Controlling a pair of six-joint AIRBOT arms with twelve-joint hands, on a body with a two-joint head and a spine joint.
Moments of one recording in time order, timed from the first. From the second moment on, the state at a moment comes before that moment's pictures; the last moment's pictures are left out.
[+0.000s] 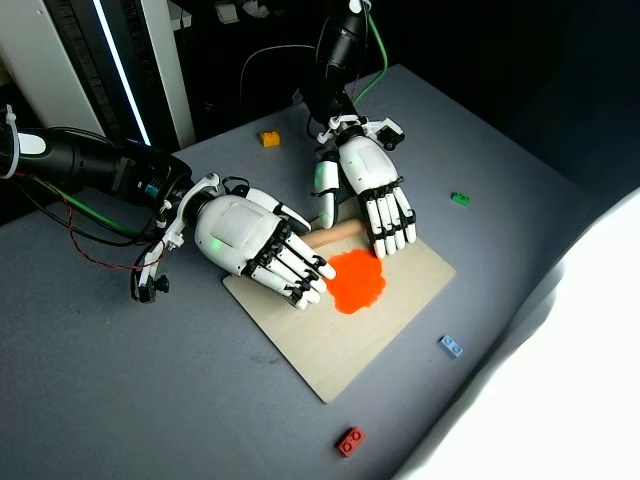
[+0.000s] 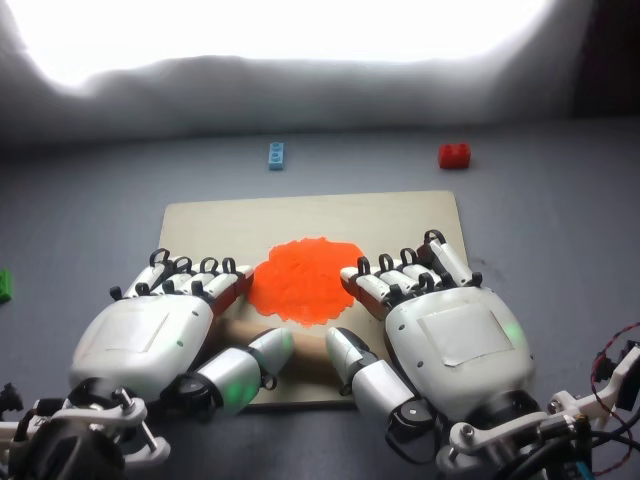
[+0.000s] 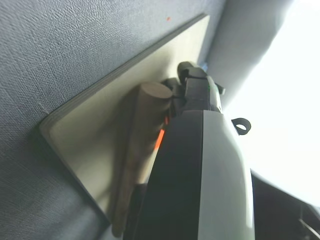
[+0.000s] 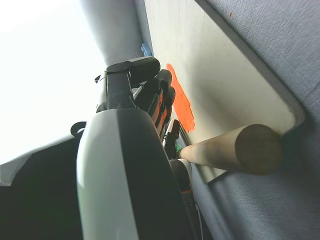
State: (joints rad) left arm 0.90 -1.24 0.93 -0.81 -1.17 1.38; right arm -0.79 -1.59 1.02 0.74 1.35 -1.65
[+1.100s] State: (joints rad) left arm 0.56 -0.97 0.84 -0.78 -0.62 1.77; right arm -0.70 -1.34 0.90 0.74 1.25 -1.60
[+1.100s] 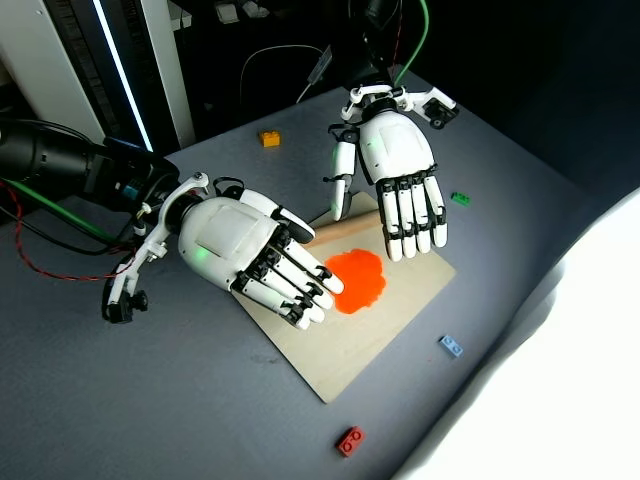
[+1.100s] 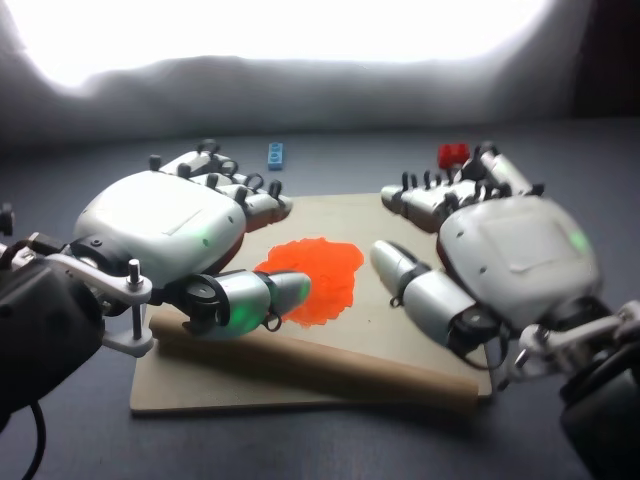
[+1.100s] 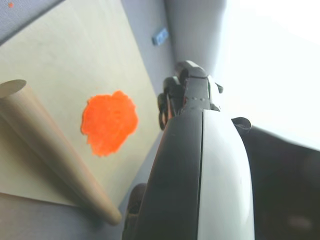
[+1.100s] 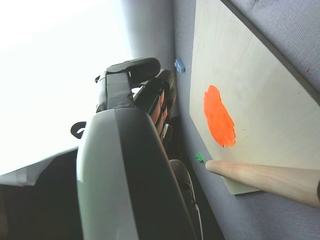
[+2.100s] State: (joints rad) left arm 0.28 -0.88 0.76 -0.97 -0.37 2.00; right arm -0.61 -1.04 0.87 0.58 0.96 -1.22
